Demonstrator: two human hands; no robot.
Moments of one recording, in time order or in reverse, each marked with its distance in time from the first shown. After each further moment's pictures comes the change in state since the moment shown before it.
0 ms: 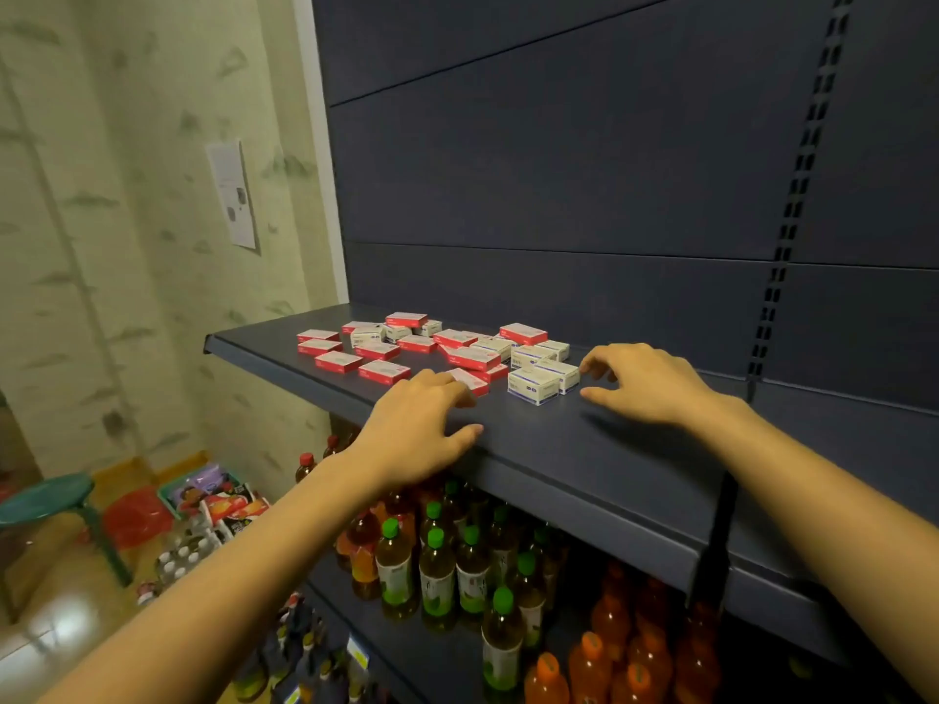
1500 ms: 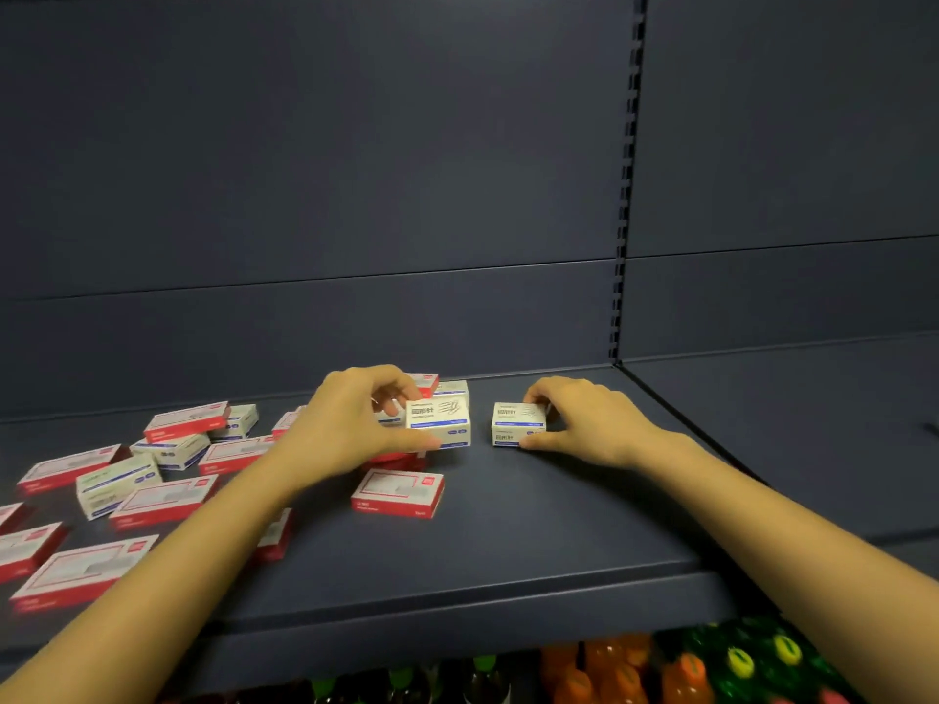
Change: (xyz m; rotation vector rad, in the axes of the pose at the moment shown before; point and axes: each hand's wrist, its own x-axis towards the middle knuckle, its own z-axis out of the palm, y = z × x) left_hand 0.182 -0.115 0.049 -0.668 -0.151 0.471; right_hand 0.047 -0.033 0.047 -0.032 0.053 0.562
